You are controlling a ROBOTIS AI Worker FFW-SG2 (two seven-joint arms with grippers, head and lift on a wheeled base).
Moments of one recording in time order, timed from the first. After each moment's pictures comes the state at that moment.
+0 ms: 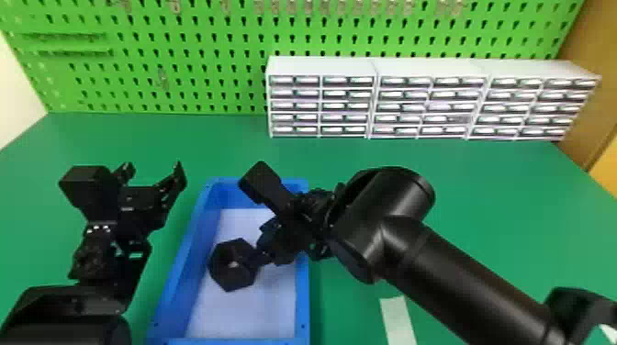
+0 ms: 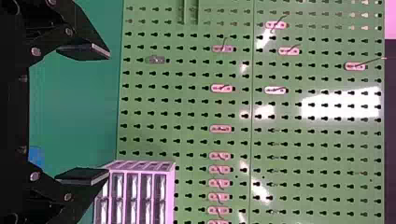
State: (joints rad) left arm 0.06 0.13 0.06 -1.75 0.16 0.04 0.00; right arm -0.68 -0.14 0.91 -1.45 -0.32 0.93 0.40
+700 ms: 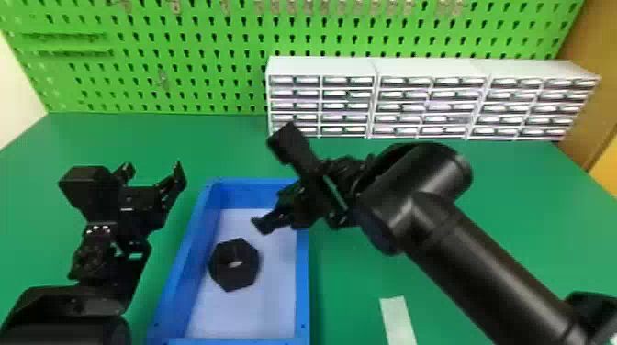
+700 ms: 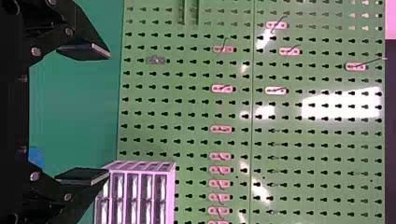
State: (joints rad) left arm 0.06 0.14 0.06 -1.75 0.16 0.04 0.00; right arm -0.64 -0.14 0.71 -1.53 -0.22 0.96 0.47
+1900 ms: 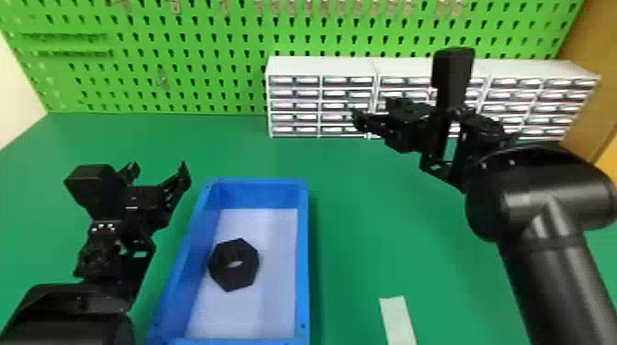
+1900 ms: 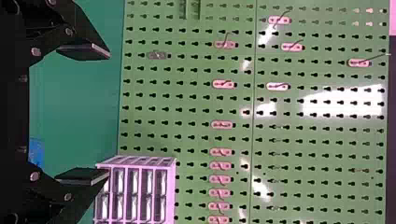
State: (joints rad) left arm 0.05 0.14 0.05 -1.74 0.17 0.05 0.00; right arm -0.41 -0.09 0.12 -1.71 -0.12 0.62 0.39
